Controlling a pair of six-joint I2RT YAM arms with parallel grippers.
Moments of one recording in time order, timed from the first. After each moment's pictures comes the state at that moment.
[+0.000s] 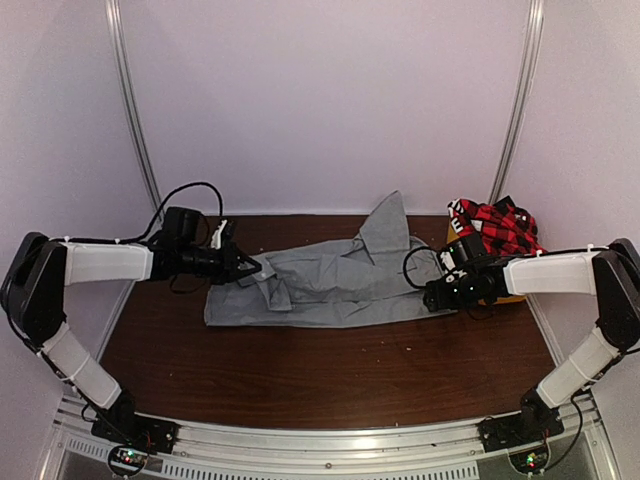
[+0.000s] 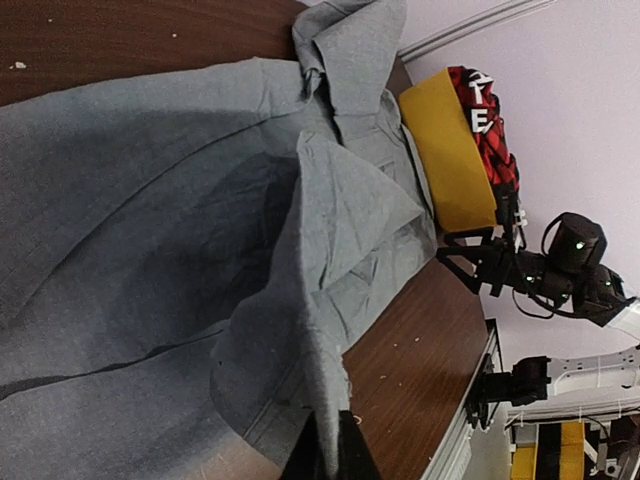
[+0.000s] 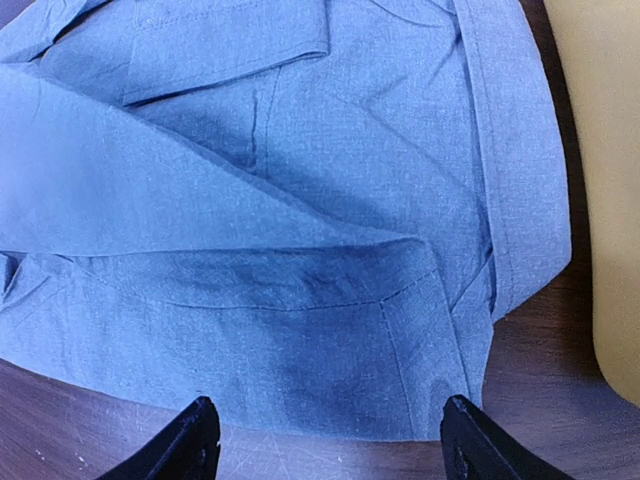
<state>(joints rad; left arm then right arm) -0.37 1.57 0.91 0.06 0.70 -0.60 0.40 1.51 0.78 -0.24 0.07 0.31</state>
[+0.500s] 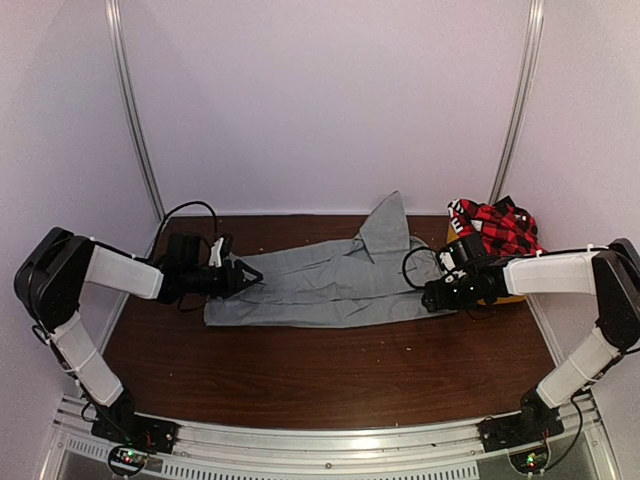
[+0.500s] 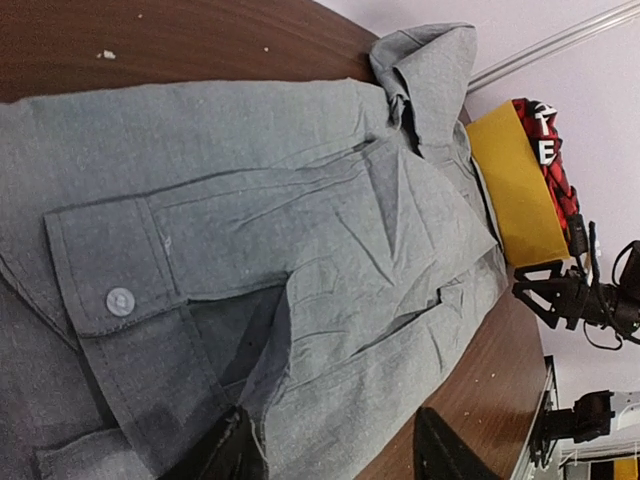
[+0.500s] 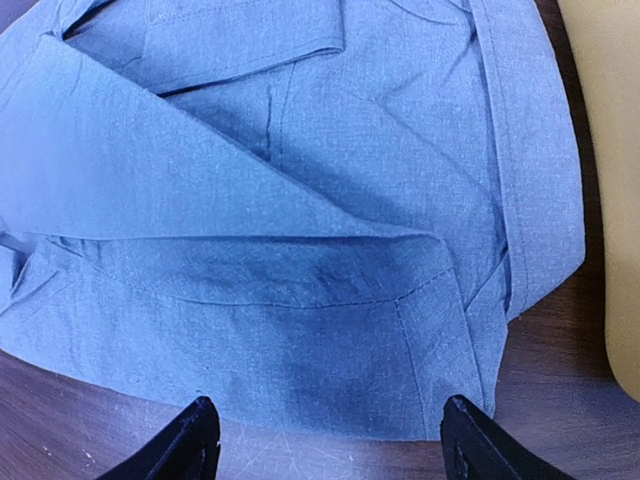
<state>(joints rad) -0.36 1.68 0.77 0.35 0.56 -0.58 0.40 1.51 0.78 -0.23 0.04 0.31</state>
